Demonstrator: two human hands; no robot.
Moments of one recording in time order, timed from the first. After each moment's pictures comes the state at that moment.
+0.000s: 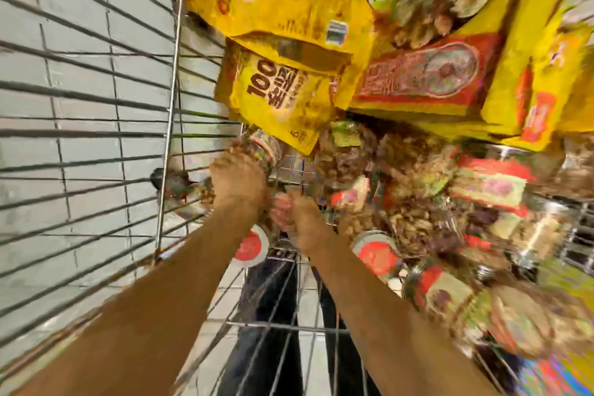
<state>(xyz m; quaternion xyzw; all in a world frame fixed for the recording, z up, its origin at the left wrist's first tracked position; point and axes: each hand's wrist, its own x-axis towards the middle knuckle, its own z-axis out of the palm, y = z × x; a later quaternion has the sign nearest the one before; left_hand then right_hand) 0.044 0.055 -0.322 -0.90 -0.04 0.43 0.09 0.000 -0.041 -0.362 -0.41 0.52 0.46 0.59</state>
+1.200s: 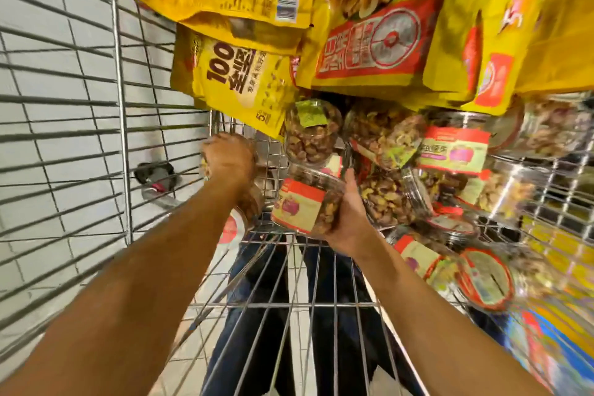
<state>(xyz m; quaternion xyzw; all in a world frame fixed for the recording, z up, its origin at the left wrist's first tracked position) 0.062 0.031 -0.366 -0.88 -0.05 0.47 0.12 -0.015 -0.137 -0.308 -0.24 0.52 0.37 0.73</state>
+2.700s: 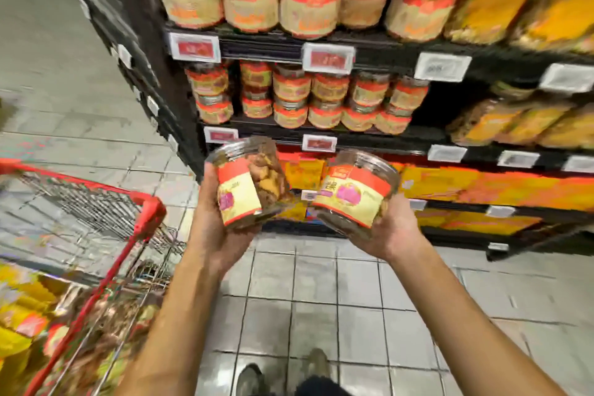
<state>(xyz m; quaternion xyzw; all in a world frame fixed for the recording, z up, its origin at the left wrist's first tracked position) -0.327 -0.409 0.112 -0.25 0.20 0.73 -0.61 -0.534 -0.452 0.106 -0.12 0.35 -0.41 0.83</state>
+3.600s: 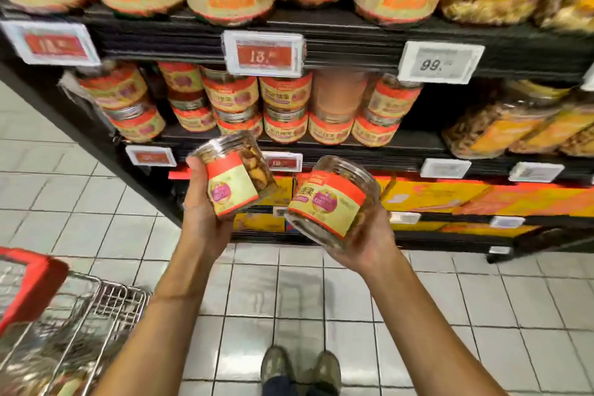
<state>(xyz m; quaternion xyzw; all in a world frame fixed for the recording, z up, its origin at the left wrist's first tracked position) -0.385 -0.566 0.030 -0.44 0.19 0.59 -0.65 -0.575 -0.564 0.032 -0.01 0.37 -0.44 0.82</state>
